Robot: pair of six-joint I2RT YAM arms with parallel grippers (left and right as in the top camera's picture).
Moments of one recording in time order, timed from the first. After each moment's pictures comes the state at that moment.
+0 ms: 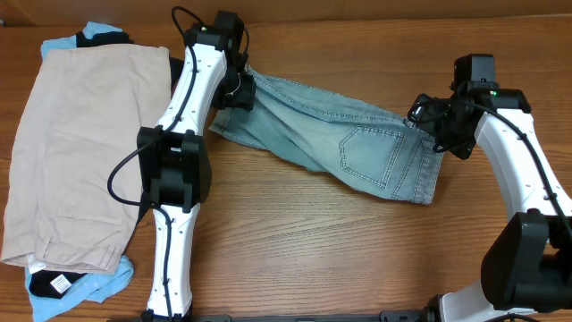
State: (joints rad) left arm -0.19 2.54 2.39 -1.35 0.05 -0.11; right arm -0.06 1.73 1.37 -0.91 -0.08 0.49
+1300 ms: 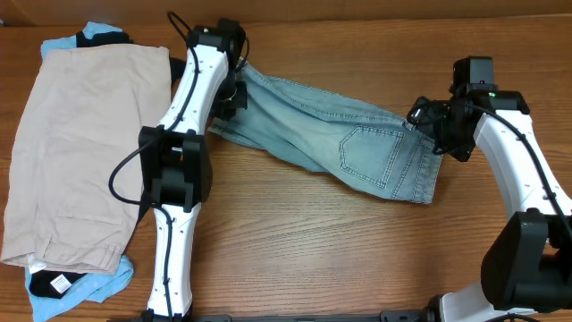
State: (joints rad) left arm -0.19 2.55 2.43 -1.51 -0.10 -0.28; right arm -0.06 1.73 1.35 -0.90 -0.08 0.49
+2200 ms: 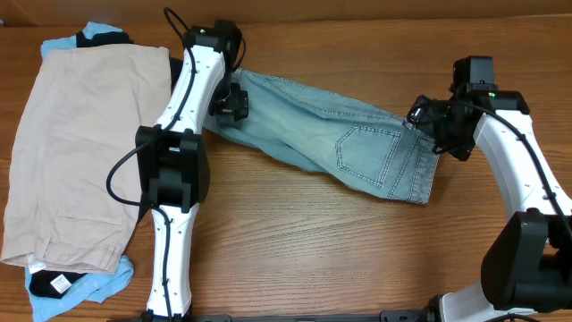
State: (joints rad) left arm -0.18 2.54 2.37 -1.43 -0.19 -0.24; right arm -0.06 1.73 1.35 -0.89 -0.08 0.49
